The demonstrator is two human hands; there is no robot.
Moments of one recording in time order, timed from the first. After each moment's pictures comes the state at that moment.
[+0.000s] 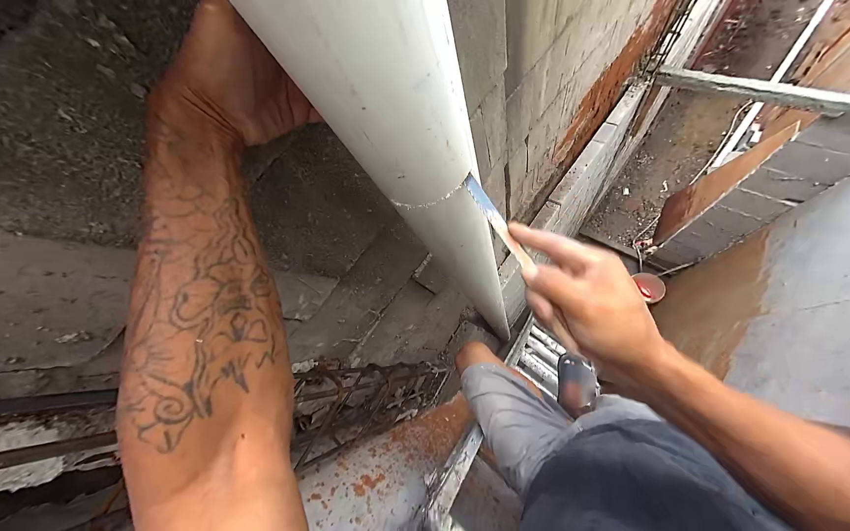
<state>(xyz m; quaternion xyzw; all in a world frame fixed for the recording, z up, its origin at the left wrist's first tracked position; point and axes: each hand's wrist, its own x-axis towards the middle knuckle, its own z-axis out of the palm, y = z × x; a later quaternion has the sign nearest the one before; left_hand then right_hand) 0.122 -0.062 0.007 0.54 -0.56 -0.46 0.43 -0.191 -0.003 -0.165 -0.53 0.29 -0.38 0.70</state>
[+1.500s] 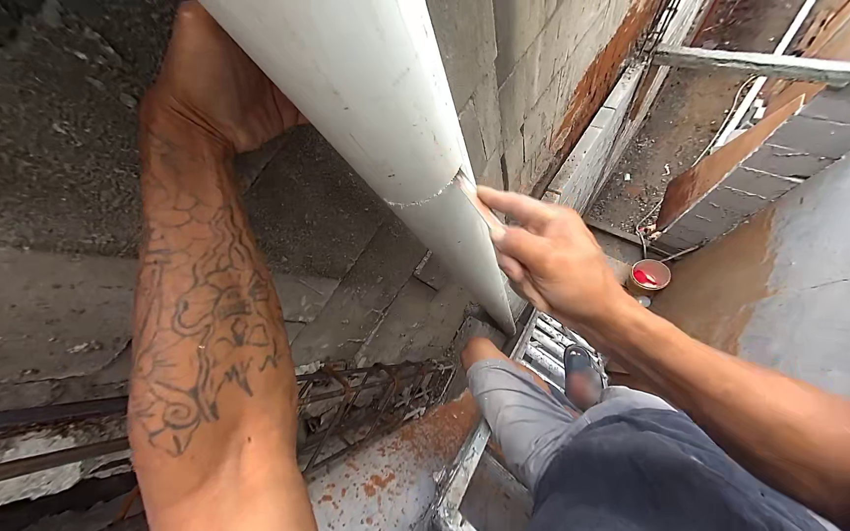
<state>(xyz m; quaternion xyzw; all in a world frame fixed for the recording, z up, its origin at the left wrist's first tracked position) 0.118 -0.058 0.003 0.56 -0.54 -0.45 0.44 -0.176 -0.007 -0.159 -0.53 0.28 -0.38 0.71</state>
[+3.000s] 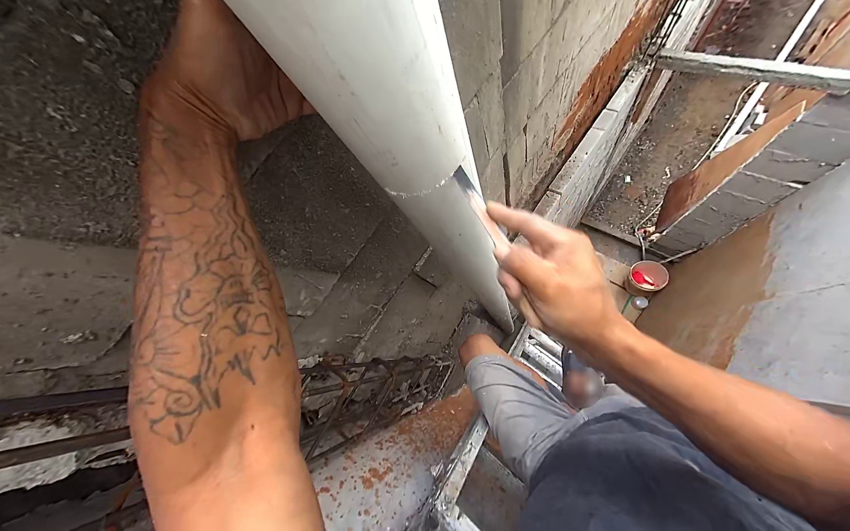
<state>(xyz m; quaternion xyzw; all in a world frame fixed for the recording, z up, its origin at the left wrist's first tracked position) 0.120 -0.061 0.003 0.55 -0.56 -0.46 0.43 -0.167 0.006 -0.167 -0.52 0.29 -0.41 0.69</state>
